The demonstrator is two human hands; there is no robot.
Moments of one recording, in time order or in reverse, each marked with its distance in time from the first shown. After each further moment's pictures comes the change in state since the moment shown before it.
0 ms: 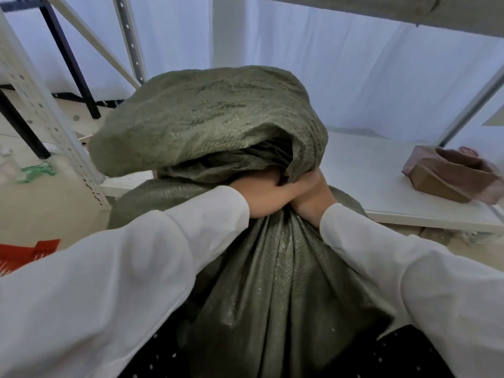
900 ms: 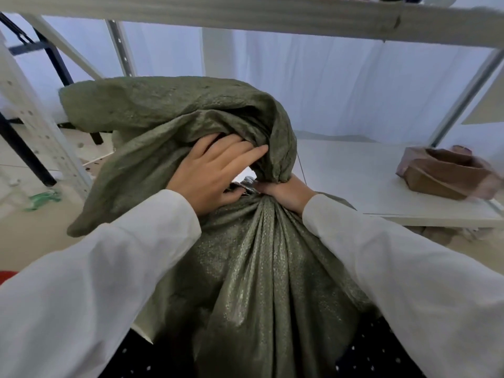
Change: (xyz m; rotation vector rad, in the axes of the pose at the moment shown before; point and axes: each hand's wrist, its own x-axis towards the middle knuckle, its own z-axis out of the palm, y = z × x) left_hand -0.008 -0.049 -0.053 1.106 0.602 0.623; right_hand 0.024 0.004 -0.002 0.092 -0.310 0.152
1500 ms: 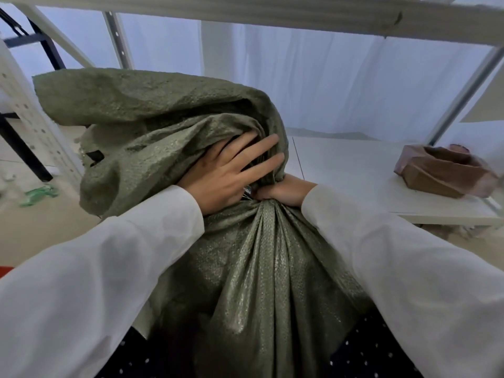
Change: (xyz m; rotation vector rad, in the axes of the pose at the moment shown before) left_hand 0.003 0.011 0.012 0.217 0.004 0.141; right_hand -0.002 -0.010 -0.006 -0.162 -0.287 -0.028
